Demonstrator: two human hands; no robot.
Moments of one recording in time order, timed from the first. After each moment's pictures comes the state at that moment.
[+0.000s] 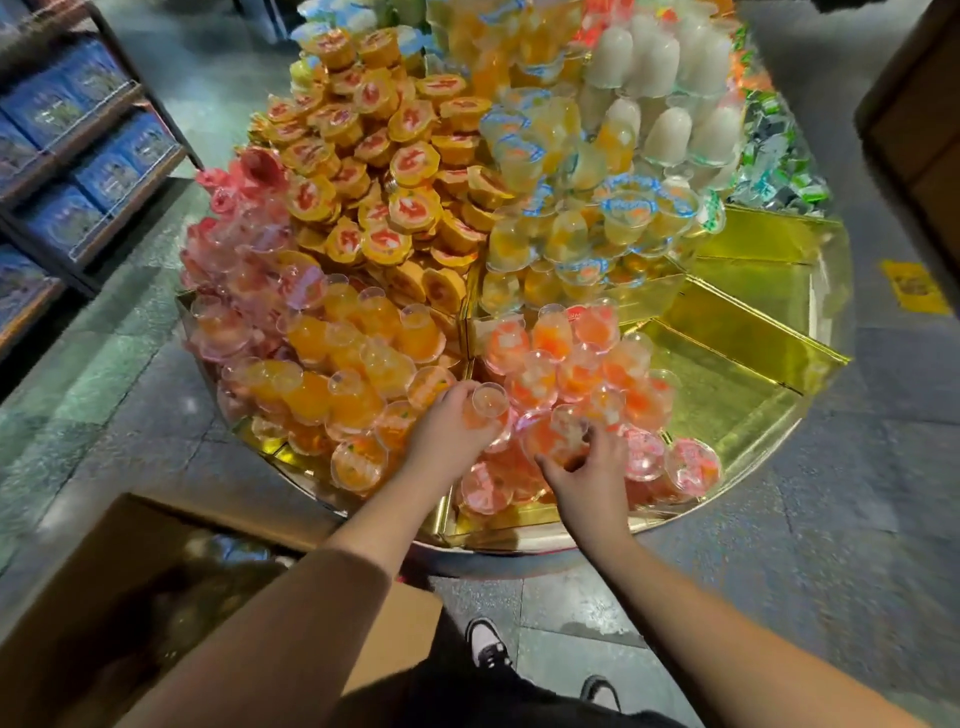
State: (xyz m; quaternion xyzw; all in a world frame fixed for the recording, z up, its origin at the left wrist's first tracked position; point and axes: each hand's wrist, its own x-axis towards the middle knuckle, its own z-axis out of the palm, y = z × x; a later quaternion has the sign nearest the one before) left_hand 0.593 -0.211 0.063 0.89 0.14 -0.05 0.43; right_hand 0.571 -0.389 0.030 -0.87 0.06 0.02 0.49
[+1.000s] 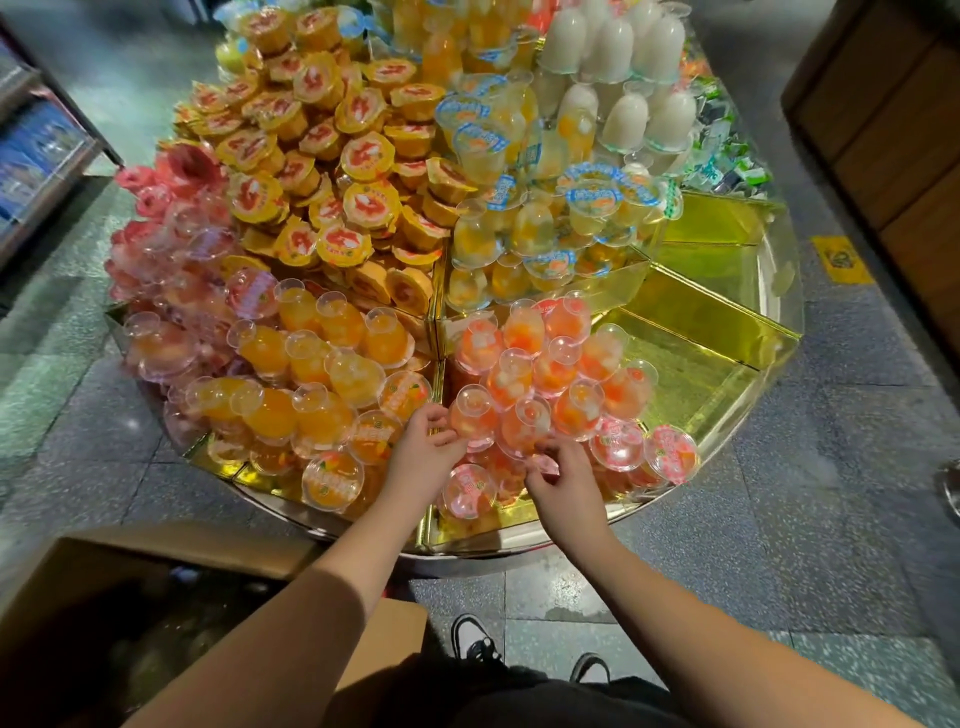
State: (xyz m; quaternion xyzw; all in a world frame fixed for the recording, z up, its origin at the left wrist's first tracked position) left_hand 0.591 -0.199 0.026 0.78 0.21 -0.12 0.58; right_hand 0.567 -0.383 0.010 -0.87 0.08 0.09 0.48
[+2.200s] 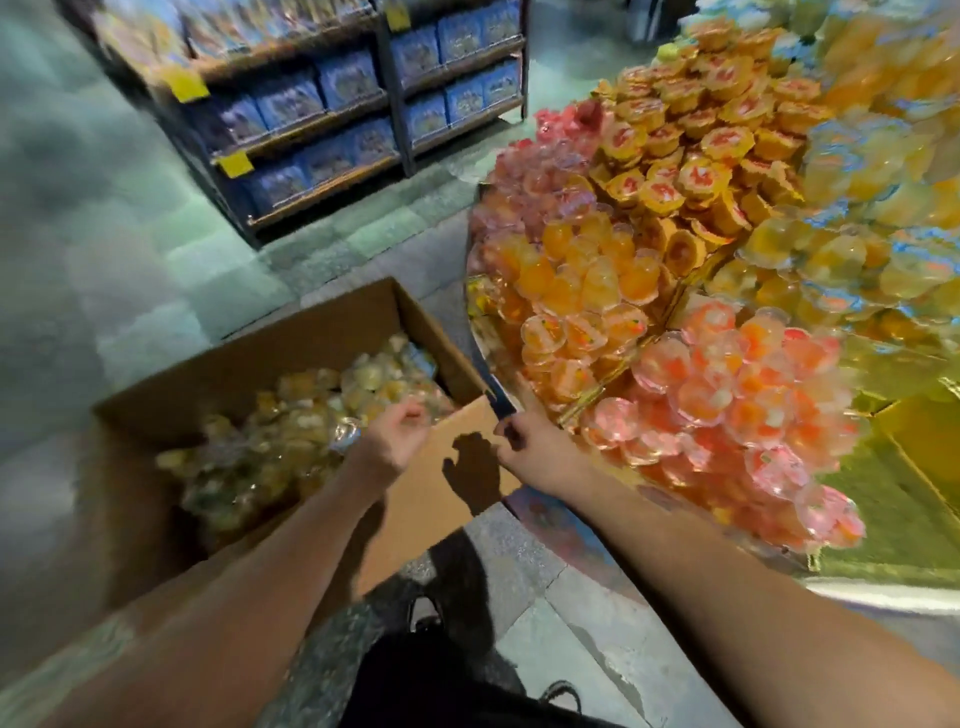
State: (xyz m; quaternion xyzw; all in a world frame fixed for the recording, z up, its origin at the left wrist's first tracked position) left_hand 0.277 -0.175 0.063 0.75 0.47 0.07 0.46; right_hand 0.448 -0.309 0.055 -0.80 -0.47 0.31 0.23
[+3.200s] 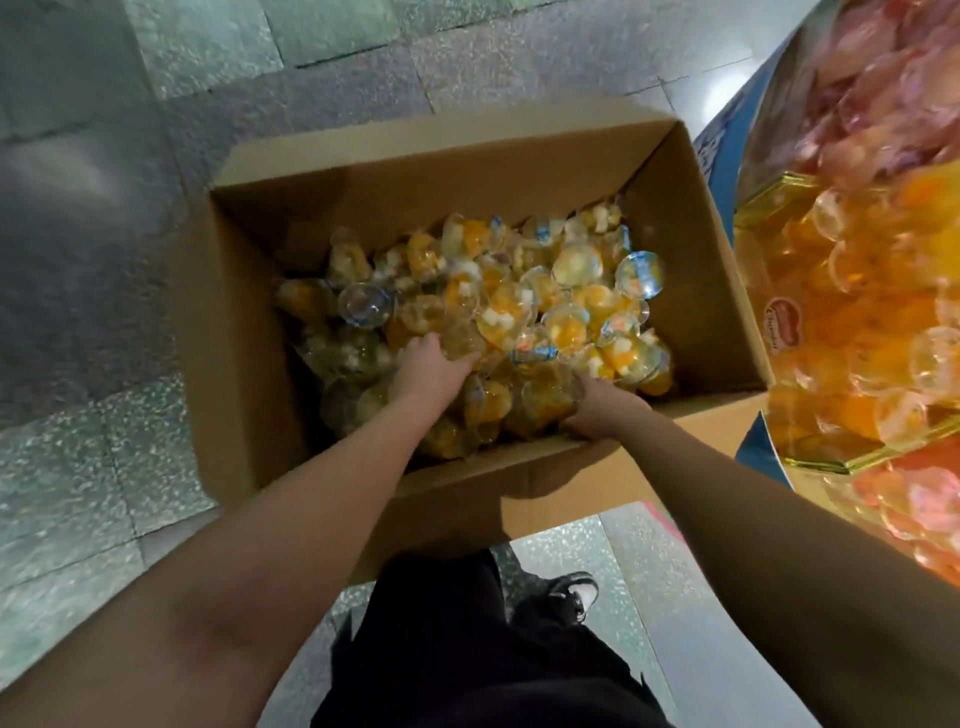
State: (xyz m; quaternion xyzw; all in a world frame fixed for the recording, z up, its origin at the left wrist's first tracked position) left_hand 0.106 0.047 -0.112 0.61 0.67 -0.06 0.42; right_hand 0.316 -0.046 -0.116 -0.75 -0.44 0.44 -0.22
